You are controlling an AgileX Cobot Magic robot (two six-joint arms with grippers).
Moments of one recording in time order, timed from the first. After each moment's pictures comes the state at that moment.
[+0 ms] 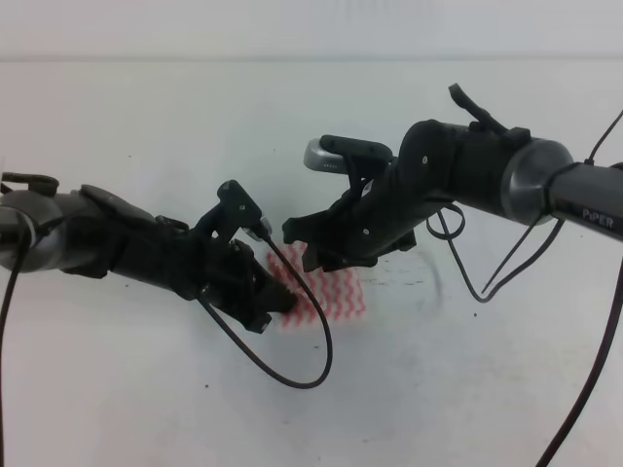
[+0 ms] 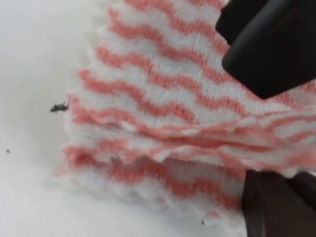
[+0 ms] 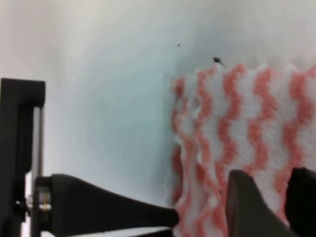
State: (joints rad) left arm -0.28 2.00 -1.13 -1.19 0.77 1.73; right arm 0.57 2.09 -1.59 0.49 0.68 0.08
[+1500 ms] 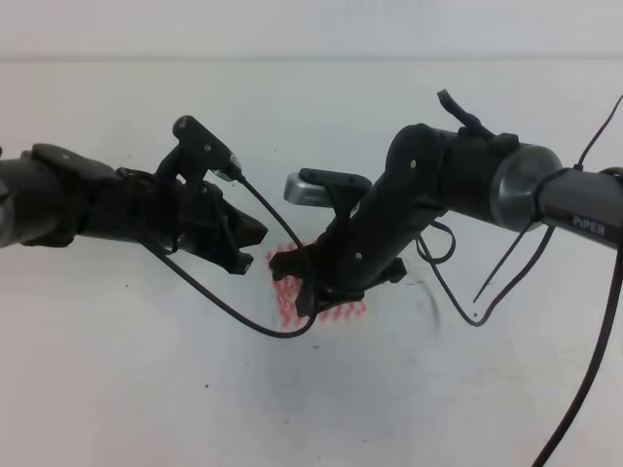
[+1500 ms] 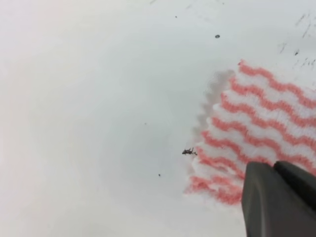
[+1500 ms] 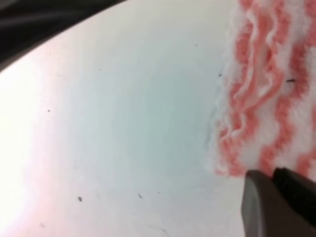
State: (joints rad) left arm -0.24 1.86 -1.15 -1.19 0.61 1.66; right arm 0.60 2.09 -1.59 0.52 0.86 0.03
